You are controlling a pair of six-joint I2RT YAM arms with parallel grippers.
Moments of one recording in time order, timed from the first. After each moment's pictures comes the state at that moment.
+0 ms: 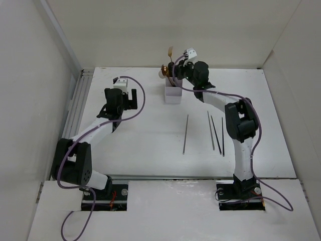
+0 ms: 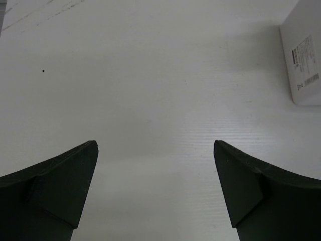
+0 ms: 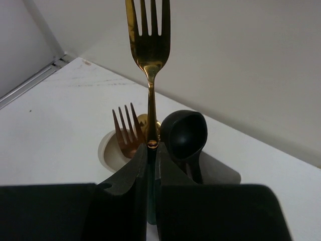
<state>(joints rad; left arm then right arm) -0.25 1.41 0.82 0.19 -0.17 -0.08 0.38 2.15 1.63 0.56 -0.26 0.10</state>
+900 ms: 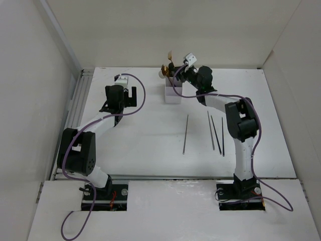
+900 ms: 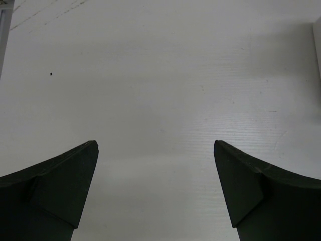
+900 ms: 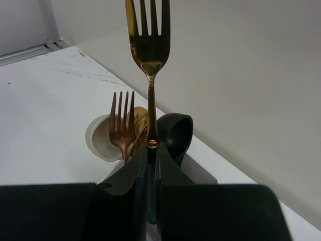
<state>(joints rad) -0.23 1.55 0.90 0.20 -0.20 -0.05 0.35 2.17 1.52 0.75 -0.39 -0.10</state>
